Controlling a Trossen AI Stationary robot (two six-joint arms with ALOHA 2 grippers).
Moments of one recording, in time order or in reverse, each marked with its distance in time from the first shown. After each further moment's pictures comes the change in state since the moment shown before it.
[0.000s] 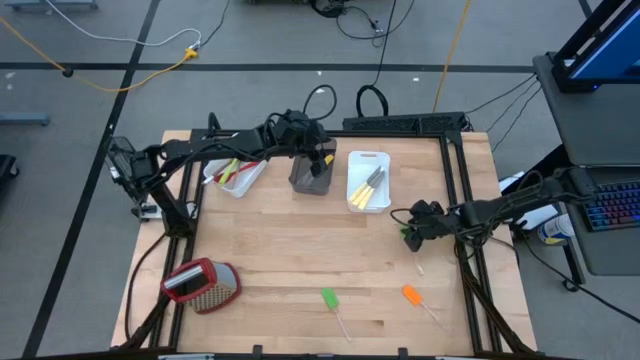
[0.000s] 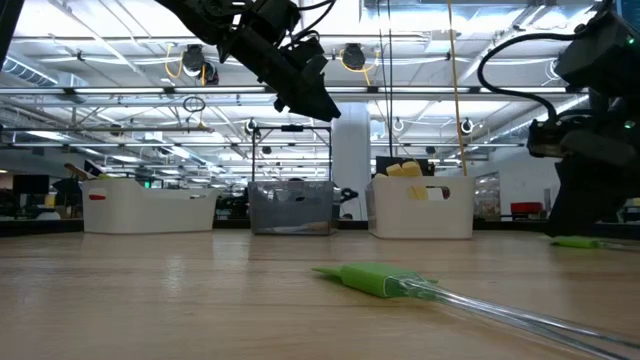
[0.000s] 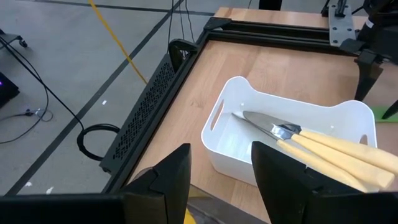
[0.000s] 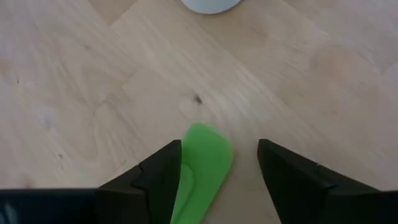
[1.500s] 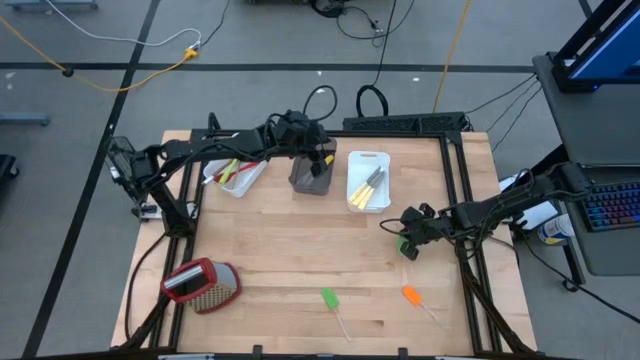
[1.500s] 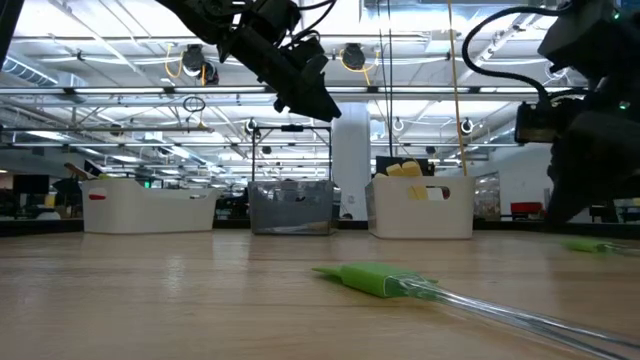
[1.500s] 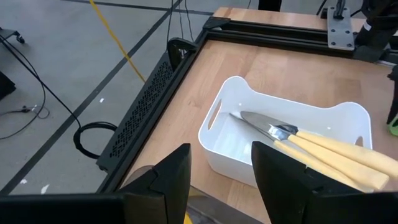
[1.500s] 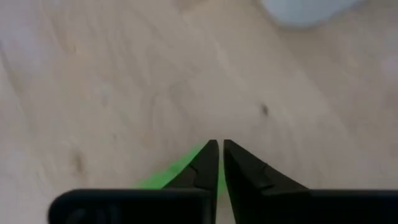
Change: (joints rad) left arm -0.005 0.000 0.000 -0.003 0.002 -0.022; right arm 0.048 0.154 0.131 0.042 -0.039 -0.155
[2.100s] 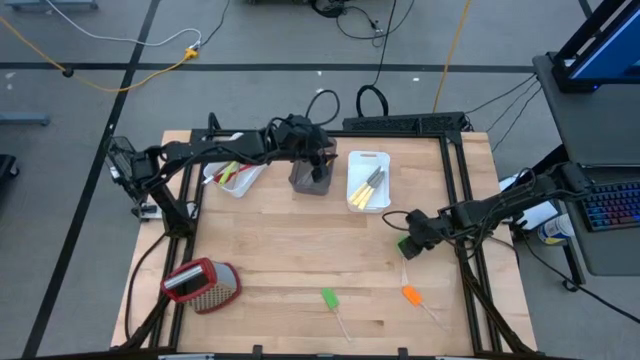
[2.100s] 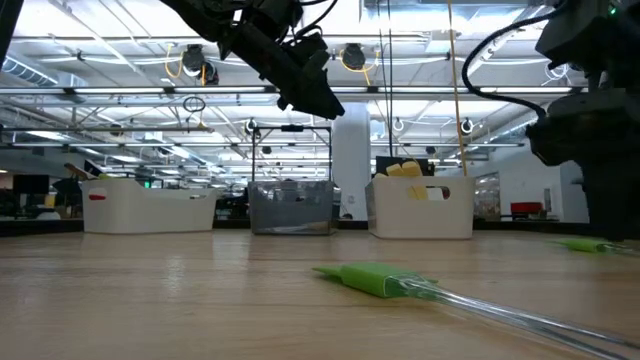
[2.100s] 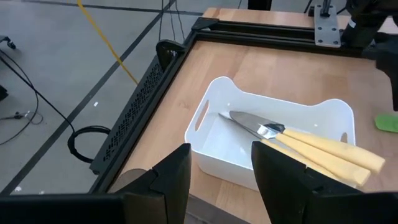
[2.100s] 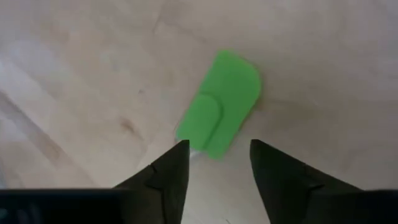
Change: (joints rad) left arm -0.029 0.000 0.000 0.000 0.000 0.009; right arm -0.003 -0.001 0.051 -0.133 -0.299 0.539
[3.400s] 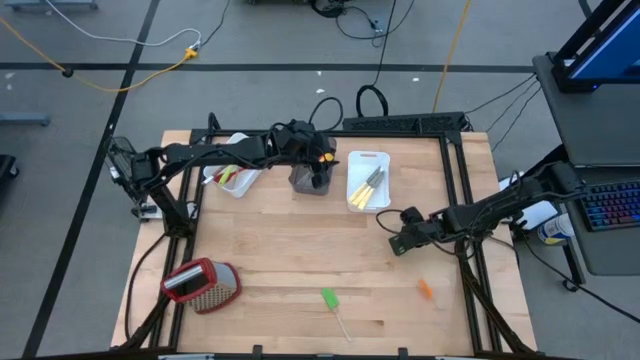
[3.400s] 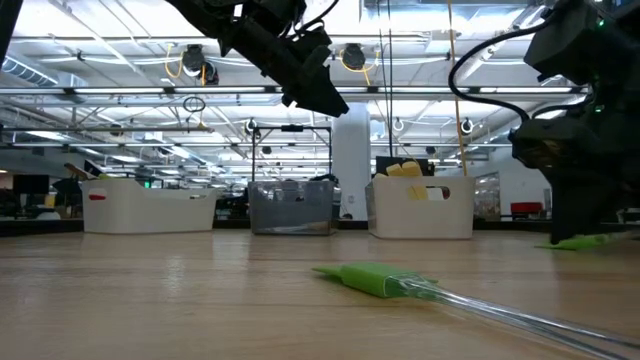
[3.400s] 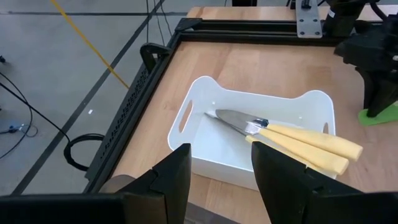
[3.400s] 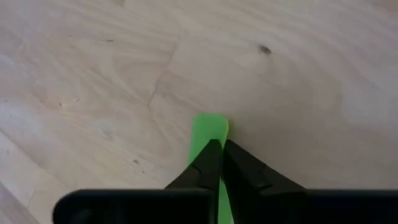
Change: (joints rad) left arm -0.039 0.000 0.000 -0.008 -0.001 0.047; right arm -0.002 0.193 -0.051 0.164 0.208 0.036
